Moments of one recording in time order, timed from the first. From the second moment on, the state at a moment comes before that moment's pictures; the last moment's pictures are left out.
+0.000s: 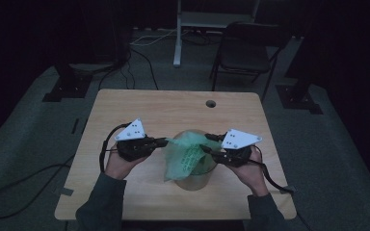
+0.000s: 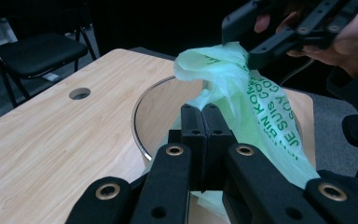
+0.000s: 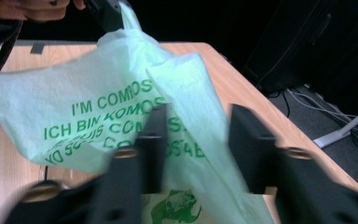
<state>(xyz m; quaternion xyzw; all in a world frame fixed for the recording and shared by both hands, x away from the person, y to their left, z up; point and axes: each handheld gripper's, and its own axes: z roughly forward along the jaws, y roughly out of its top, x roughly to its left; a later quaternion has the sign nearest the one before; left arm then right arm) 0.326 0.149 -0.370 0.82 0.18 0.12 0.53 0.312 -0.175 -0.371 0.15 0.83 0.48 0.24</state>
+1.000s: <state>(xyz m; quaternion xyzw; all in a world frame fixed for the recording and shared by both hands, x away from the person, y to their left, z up) 0.334 0.150 -0.385 0.83 0.20 0.11 0.51 0.317 -0.235 -0.394 0.26 0.81 0.48 0.24</state>
